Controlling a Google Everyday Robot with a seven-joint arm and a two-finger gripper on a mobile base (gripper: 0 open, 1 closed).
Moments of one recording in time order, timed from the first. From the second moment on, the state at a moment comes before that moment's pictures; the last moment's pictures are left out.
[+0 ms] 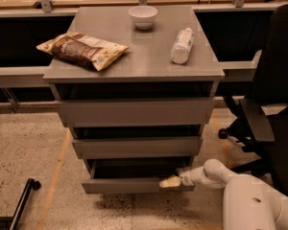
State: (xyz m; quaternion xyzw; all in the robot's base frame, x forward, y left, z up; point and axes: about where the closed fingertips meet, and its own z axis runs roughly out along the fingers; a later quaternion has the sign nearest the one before) arm 0.633 -0.143 0.209 -0.28 0.86 0.35 0.26
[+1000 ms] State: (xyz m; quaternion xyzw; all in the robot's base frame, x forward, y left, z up) arm 0.580 -0.151 0.188 -0.27 0.88 0.36 0.13
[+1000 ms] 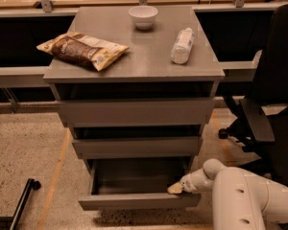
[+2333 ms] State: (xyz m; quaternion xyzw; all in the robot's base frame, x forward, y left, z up) arm 0.535 -0.137 0.163 -0.25 0.90 0.37 0.05
